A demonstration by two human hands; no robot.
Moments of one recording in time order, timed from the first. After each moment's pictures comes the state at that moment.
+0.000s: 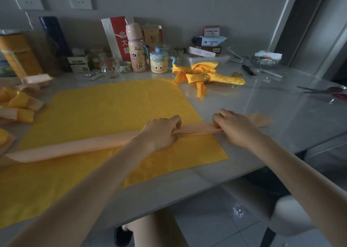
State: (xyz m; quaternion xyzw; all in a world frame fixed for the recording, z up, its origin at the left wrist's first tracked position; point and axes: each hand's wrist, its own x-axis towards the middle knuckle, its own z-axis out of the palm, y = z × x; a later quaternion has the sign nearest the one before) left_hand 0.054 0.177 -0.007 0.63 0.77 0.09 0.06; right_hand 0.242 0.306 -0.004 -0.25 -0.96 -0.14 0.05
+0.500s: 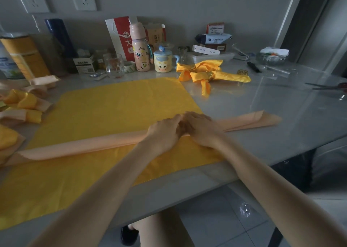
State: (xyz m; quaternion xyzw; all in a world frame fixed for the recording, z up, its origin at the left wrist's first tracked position) left_hand 0.063 0.175 -0.012 0.58 0.80 0.14 0.08; right_hand 0.166 0.275 -0.025 -0.28 -0.95 0.13 0.05
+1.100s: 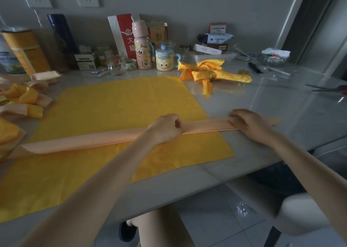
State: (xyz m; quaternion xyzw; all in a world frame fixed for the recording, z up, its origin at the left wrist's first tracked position) left_hand 0.048 0.183 -0.014 0.53 0.80 0.21 0.18; right_hand 0.263 0.347 -0.029 -0.36 -0.92 0.12 0.14
